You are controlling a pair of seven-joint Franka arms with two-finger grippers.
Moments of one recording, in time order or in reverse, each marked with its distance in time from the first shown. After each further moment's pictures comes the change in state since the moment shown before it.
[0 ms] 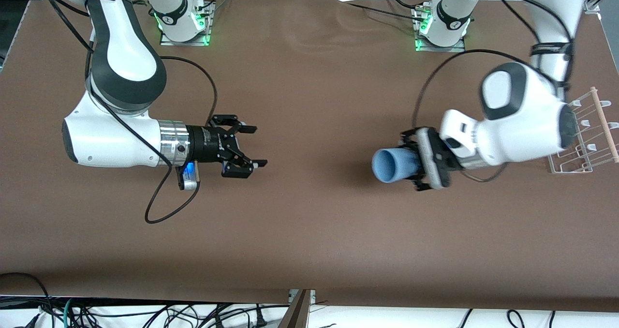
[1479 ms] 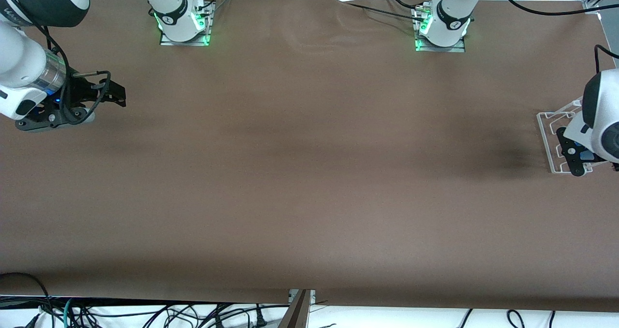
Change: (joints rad) left arm 0.188 -0.044 0.155 -0.126 1.320 -0.225 0.050; right arm -0.109 -0.489 -0.105 -0.413 -0.875 -0.120 -1.289
